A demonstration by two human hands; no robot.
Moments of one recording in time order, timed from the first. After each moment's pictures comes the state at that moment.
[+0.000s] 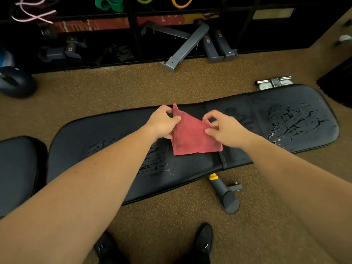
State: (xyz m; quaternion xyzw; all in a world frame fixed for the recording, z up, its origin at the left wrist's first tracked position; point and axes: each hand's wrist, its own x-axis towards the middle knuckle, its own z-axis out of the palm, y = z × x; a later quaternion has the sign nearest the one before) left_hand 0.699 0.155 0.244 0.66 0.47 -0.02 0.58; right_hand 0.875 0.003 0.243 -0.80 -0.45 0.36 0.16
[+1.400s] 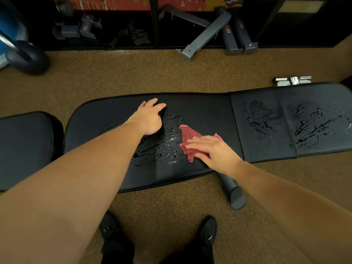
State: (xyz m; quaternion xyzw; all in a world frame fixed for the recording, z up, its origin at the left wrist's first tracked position) left_hand 0.603 0.208 0.193 0.83 0.43 -0.16 0.32; right_hand 0.780 -0.016 0.158 -0.66 -0.69 0.25 0.19
